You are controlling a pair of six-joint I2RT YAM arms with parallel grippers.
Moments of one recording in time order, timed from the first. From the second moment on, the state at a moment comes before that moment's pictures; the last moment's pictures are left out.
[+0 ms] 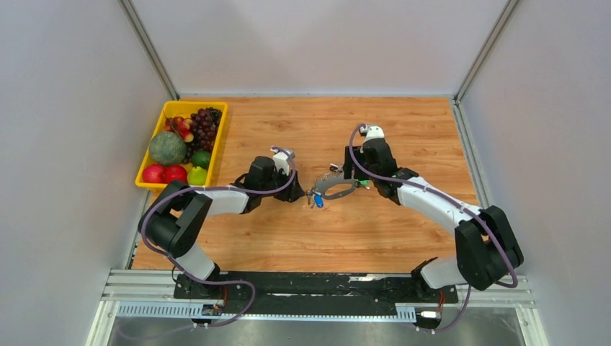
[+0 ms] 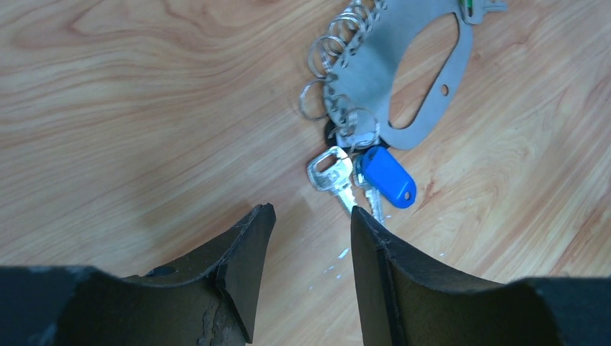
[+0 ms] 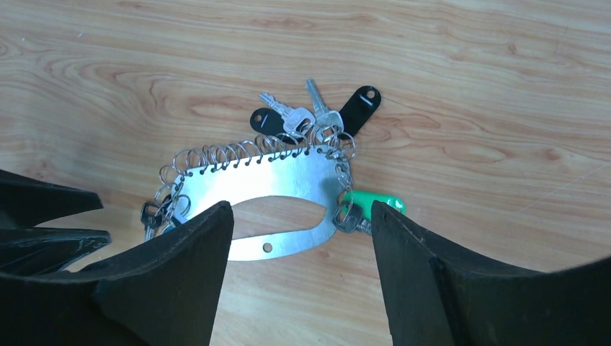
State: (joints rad) left arm -0.52 1.61 0.63 0.37 0.33 -0.32; right arm 0.51 1.42 0.86 -0.06 0.17 0.31
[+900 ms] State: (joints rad) left arm -0.70 1.79 0.92 0.11 0.04 -0.11; right arm 0.51 1.24 0.72 -0.09 0.12 0.34
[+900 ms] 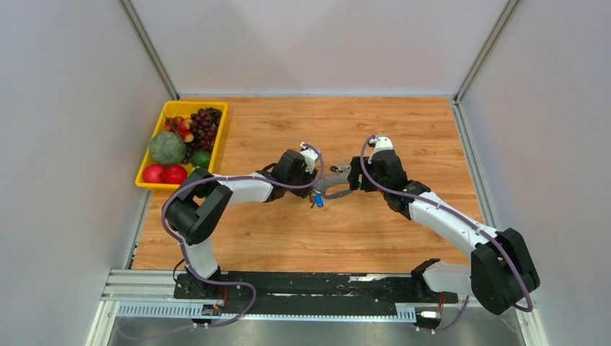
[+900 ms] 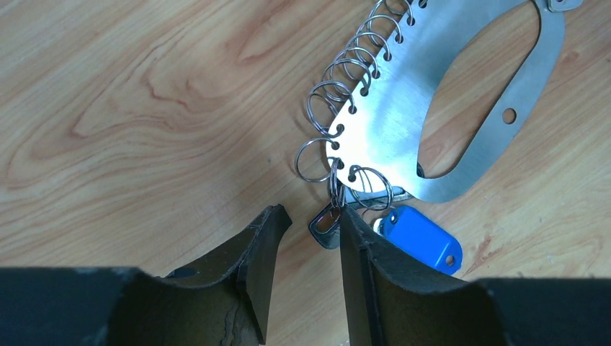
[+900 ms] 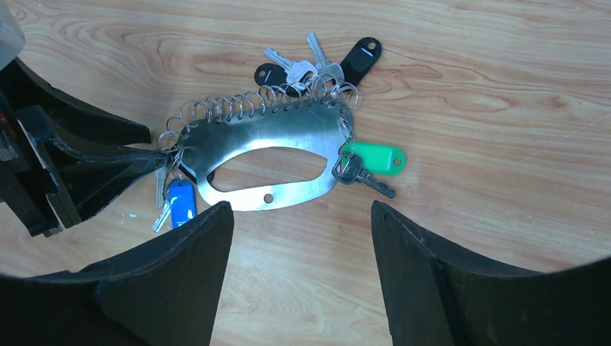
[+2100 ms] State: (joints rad) left arm -0.72 1.54 0.86 -0.05 0.10 -0.11; right arm 0.51 1.20 0.68 -0.09 -0.02 0.40
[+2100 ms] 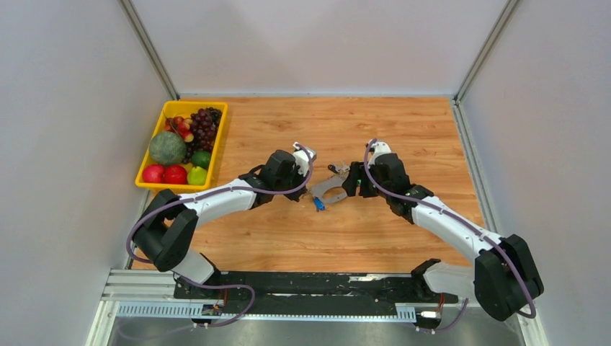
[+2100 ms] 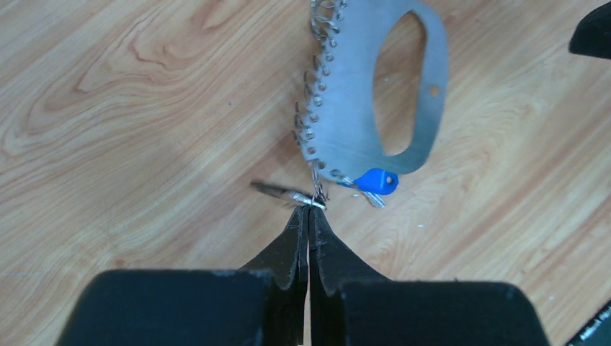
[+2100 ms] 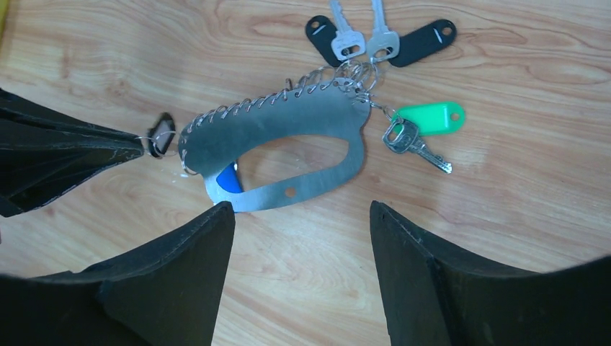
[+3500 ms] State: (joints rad) left arm -0.72 1.38 0.98 -0.27 0.23 -0.23; right arm 1.08 1.33 0.54 0.21 0.55 0.09
